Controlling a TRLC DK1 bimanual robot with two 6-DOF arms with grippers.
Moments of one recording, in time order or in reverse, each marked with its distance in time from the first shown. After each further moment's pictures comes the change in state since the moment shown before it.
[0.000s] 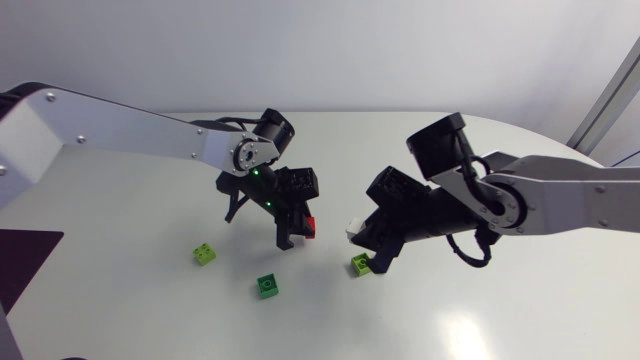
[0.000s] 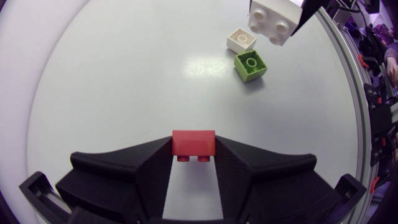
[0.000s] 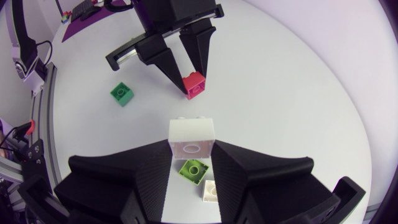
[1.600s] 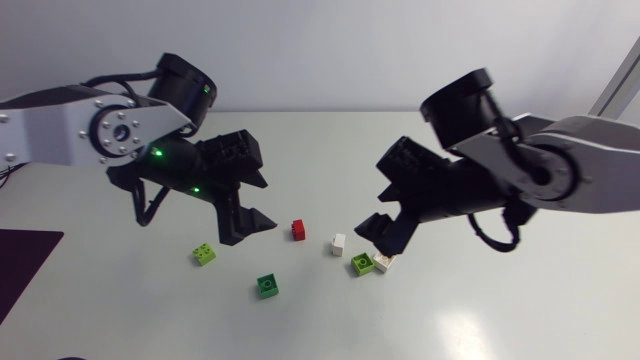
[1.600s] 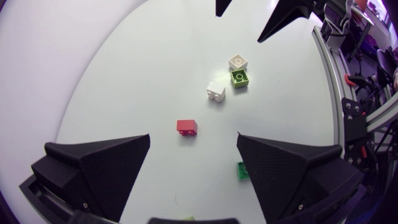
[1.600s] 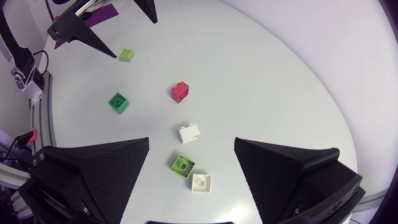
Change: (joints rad) left arm 0.077 -0.534 -0.255 -0.085 -0.042 -0.121; right arm 0.025 -0.144 0.106 -0.214 0.096 0.031
